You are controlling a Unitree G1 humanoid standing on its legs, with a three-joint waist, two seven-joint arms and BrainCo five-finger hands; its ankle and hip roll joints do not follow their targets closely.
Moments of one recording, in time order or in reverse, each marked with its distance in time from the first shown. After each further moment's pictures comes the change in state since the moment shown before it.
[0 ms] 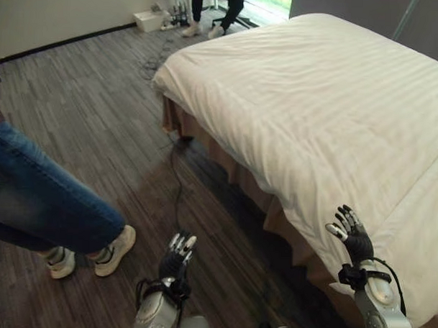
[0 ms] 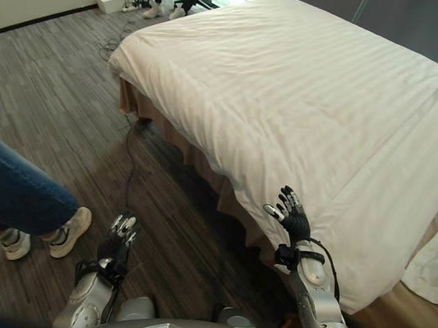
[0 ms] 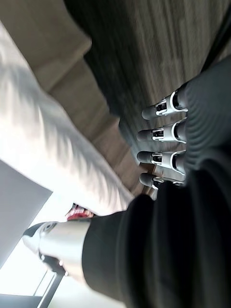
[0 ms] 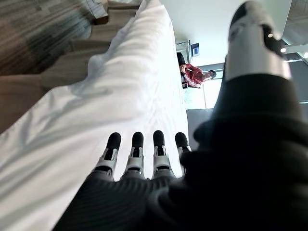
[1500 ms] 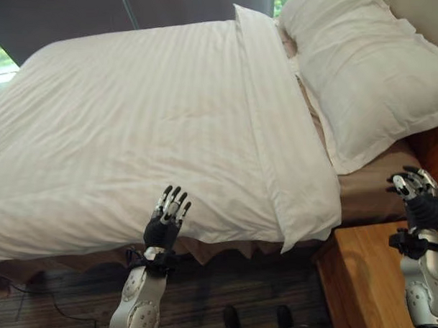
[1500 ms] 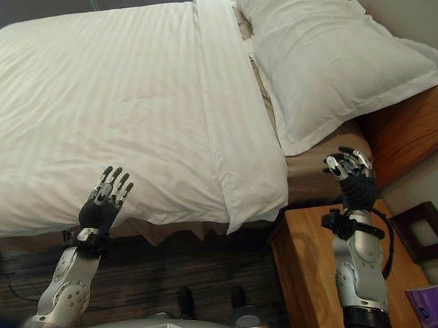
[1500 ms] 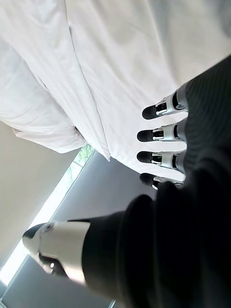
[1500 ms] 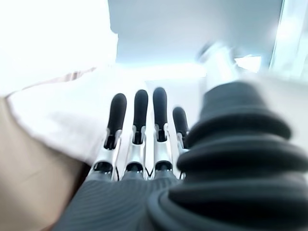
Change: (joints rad) left arm 0.012 0.048 0.079 -0.192 -0.116 -0.006 -0.083; right arm -0.195 -0.083 -0.213 -0.059 0.037 -0.063 0.004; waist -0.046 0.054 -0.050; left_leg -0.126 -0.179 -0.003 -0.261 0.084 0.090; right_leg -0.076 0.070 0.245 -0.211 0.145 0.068
